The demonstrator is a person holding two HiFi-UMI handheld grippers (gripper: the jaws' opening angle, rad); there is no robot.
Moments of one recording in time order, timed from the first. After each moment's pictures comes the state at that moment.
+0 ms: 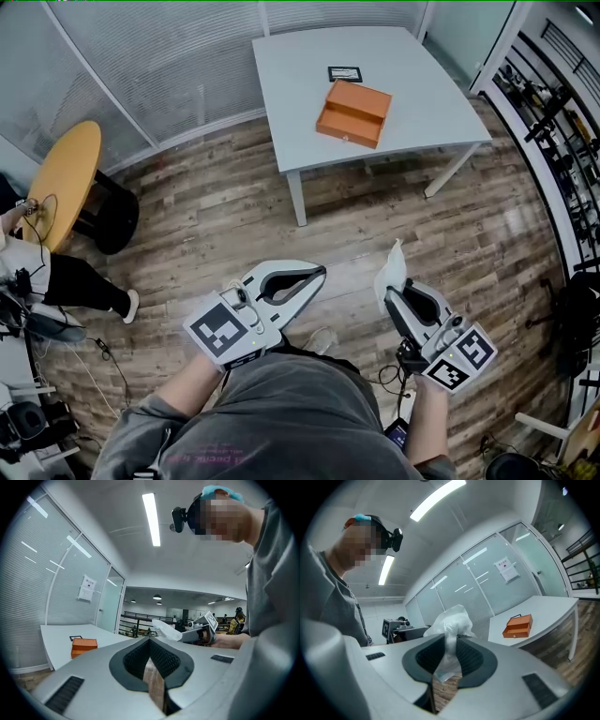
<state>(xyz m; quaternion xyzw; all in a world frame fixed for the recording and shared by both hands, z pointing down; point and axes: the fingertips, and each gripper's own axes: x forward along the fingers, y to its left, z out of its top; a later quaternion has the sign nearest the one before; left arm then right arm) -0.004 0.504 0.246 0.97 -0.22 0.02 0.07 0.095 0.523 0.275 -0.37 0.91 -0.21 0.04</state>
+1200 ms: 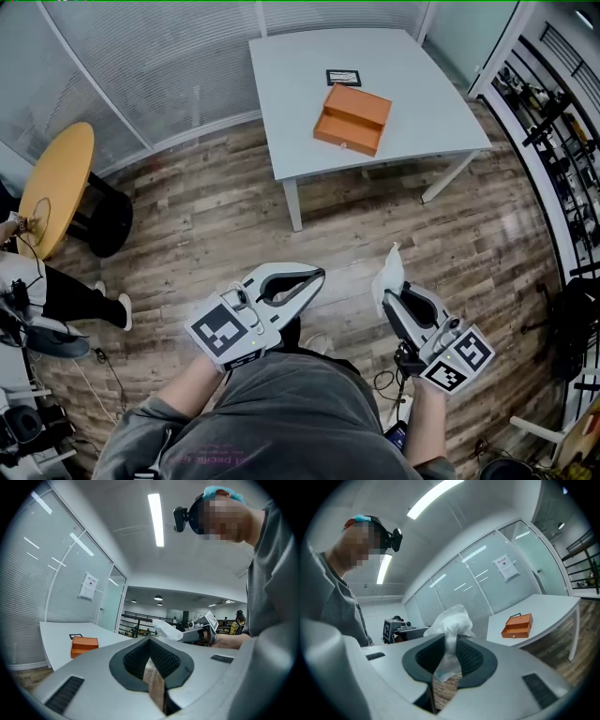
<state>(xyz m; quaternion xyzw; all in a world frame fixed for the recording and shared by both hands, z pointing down) -0.008 0.462 0.259 0.97 -0.22 0.01 0.09 0.091 0.484 0.283 -0.37 0.90 -0.22 0.03</state>
